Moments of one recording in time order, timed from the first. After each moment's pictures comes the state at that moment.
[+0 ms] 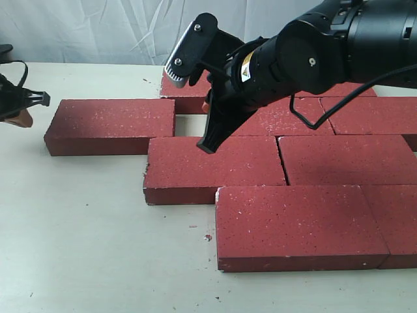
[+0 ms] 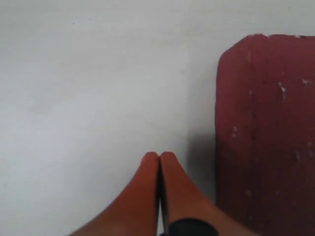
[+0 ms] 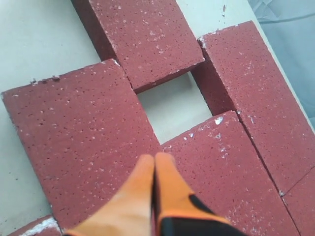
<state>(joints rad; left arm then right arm) 0.16 2.04 -1.35 -0.32 0.62 0.33 0.69 1.67 -1.18 -0.07 0.43 -0.47</state>
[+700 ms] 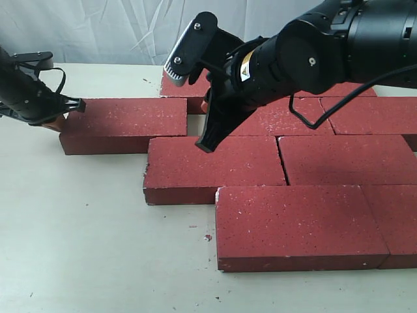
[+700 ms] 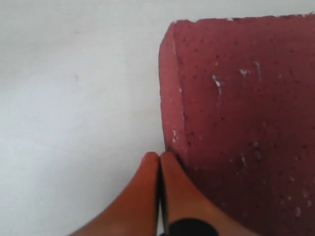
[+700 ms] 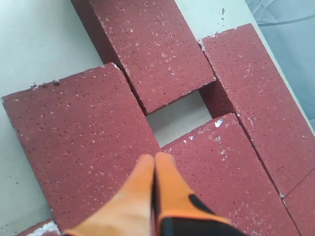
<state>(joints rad) 0.04 2.08 -1.34 -0.37 0.59 0.33 0.69 1.67 -1.18 -0.07 0.42 -0.47</state>
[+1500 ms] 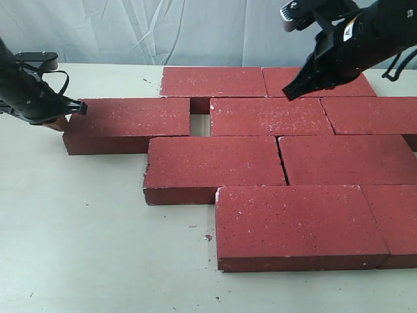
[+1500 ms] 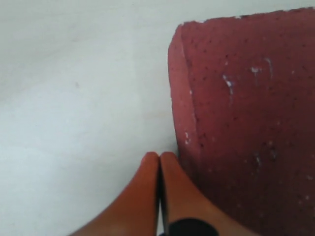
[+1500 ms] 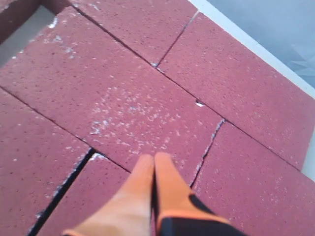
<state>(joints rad) 0.02 2.08 -1.34 -0.32 0.57 0.33 0.33 1.62 -1.18 -0.13 0.54 -0.26</state>
